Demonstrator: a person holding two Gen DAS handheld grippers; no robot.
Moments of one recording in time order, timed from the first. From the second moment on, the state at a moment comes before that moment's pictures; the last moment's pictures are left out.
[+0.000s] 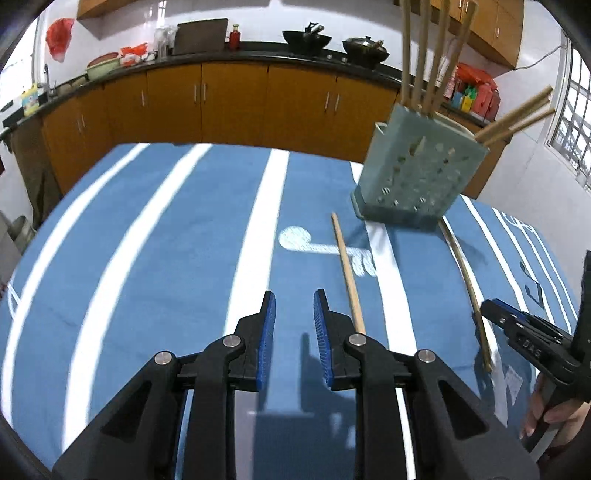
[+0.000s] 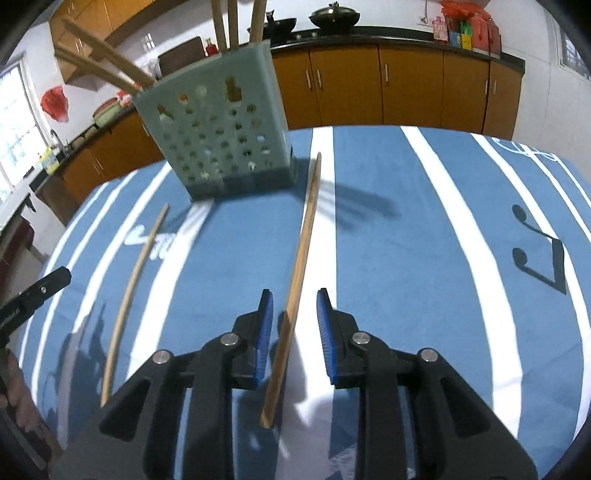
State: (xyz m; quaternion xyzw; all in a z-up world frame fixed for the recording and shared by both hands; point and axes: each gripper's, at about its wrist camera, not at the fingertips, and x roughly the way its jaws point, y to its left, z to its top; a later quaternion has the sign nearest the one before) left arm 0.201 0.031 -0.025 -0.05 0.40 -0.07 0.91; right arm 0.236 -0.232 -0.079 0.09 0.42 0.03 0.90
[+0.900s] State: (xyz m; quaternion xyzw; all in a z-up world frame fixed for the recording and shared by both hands) left arm 0.183 -0.025 -0.062 0.02 0.44 -0.10 0.89; right arm 0.240 -0.268 -0.083 0.09 0.41 -0.07 0.91
